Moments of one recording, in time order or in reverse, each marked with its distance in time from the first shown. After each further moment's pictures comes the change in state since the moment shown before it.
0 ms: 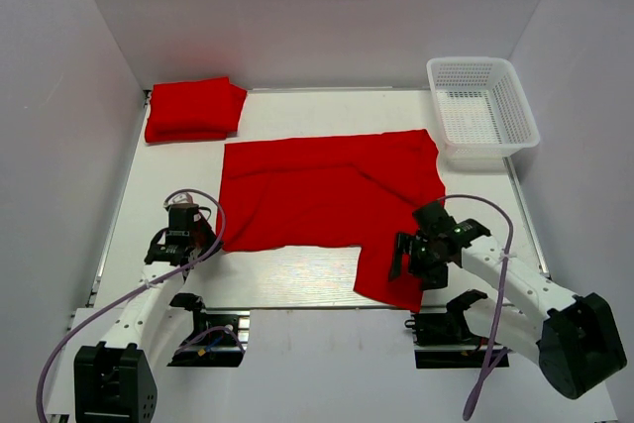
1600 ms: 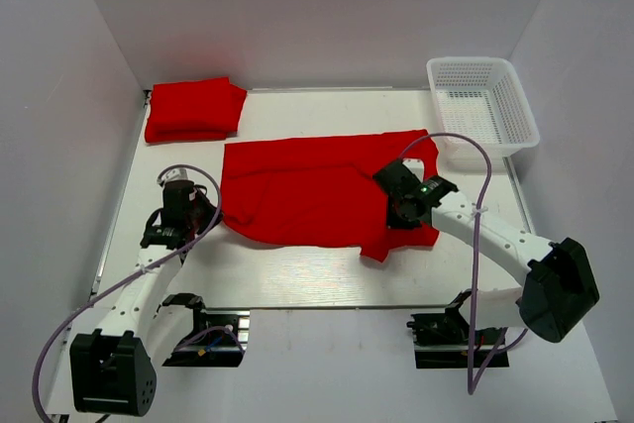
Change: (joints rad) left arm -0.001 0.076 0.155 0.087 0.022 -0.063; right arm 0.227 0.316 0.432 -0.006 0.513 0.064
